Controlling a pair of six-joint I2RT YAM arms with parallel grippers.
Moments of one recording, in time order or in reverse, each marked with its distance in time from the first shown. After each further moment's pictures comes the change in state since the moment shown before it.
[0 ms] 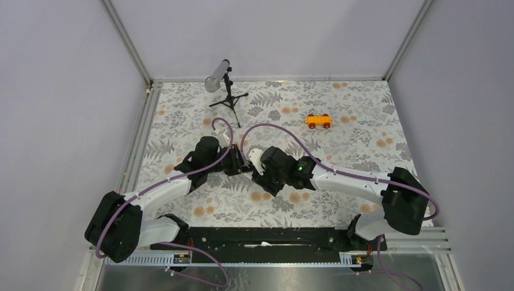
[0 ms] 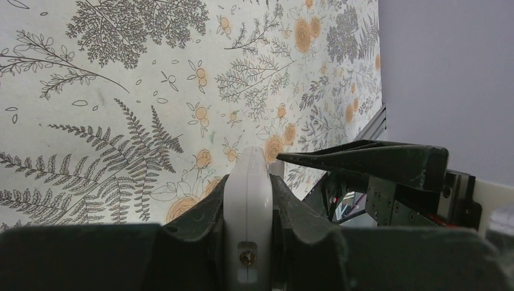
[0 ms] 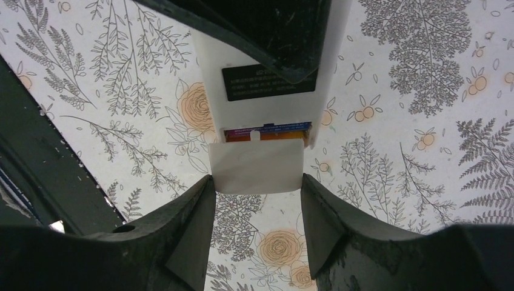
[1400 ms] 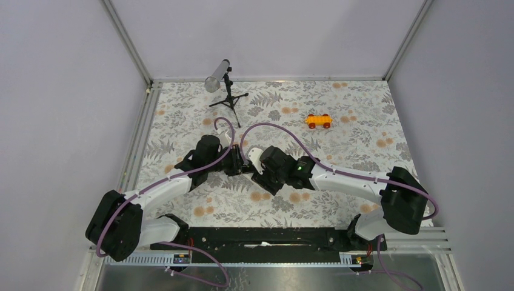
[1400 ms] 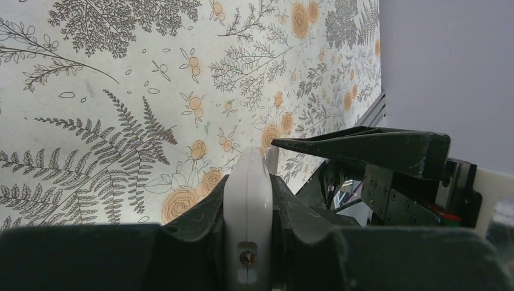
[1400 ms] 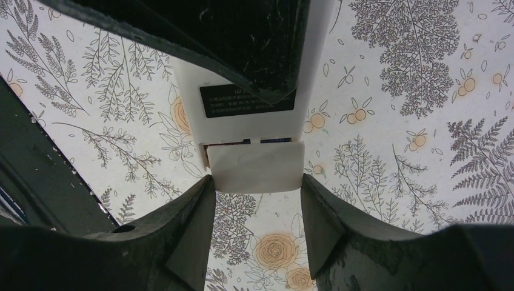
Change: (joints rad) left arm 0.000 0.011 0.030 -0.050 0.039 0.019; right arm 0.000 0.006 0.003 0.010 0.032 0.000
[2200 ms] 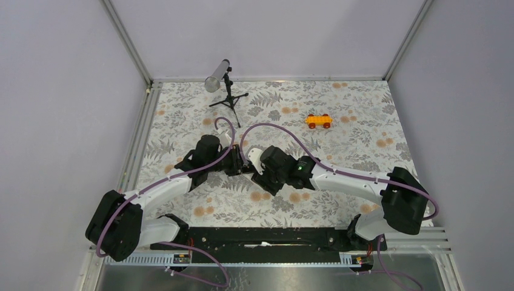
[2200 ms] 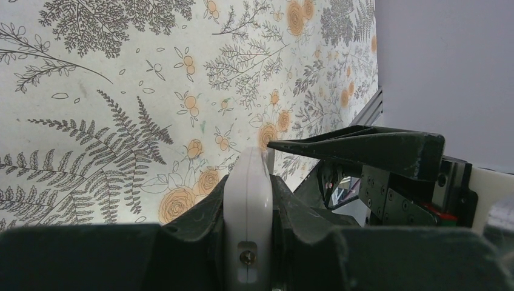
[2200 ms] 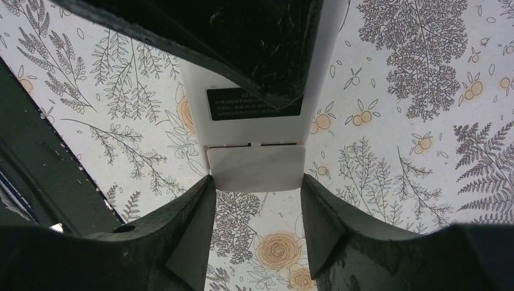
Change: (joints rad) left arm 0.000 0.000 0.000 0.007 0.016 0.001; right arm 0.000 0.002 0.003 -0.001 -0.022 -0.004
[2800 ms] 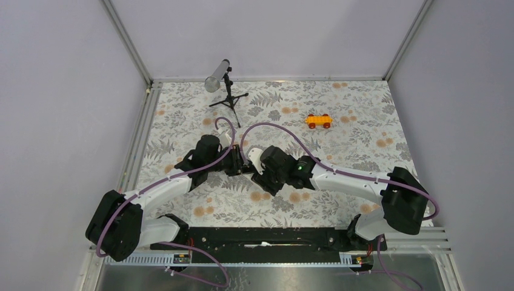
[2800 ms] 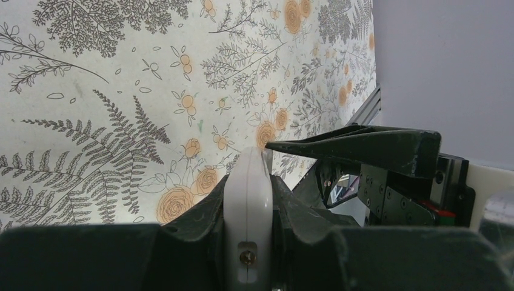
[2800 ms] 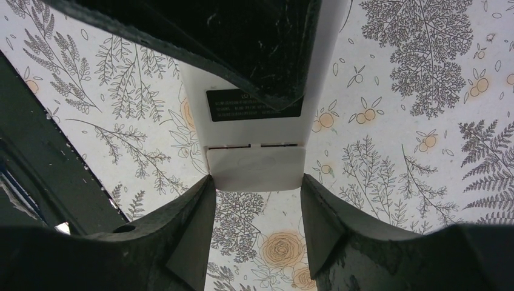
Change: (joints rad) left arm 0.000 0.000 0.000 0.001 0.014 0.003; right arm 0.000 -0.005 -0.002 -0.002 -0.010 0.012
